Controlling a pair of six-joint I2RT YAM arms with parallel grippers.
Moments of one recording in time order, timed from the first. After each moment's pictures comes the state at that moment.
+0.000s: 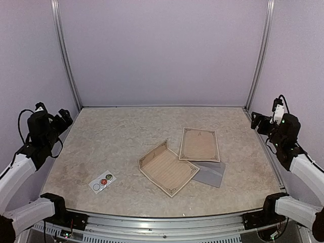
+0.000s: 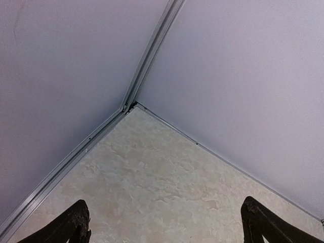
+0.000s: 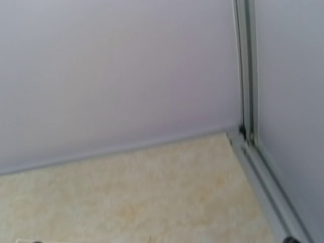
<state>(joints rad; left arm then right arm) -0.09 0.78 0.59 0.02 -0.35 -0.53 0.02 0.84 0.50 0.27 0.06 0.19</state>
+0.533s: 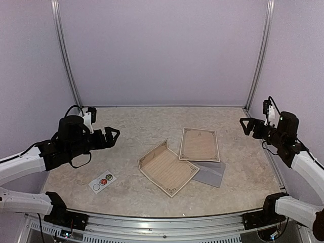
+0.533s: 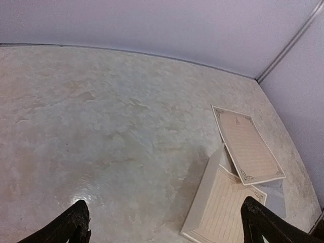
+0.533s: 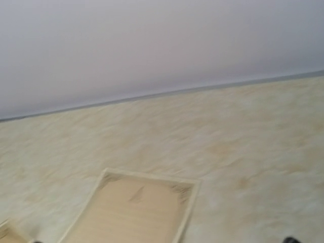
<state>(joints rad) -0.58 0.91 0.62 -0.09 -0.19 -0.52 0.02 0.85 0.56 0.06 -0.27 0.25</state>
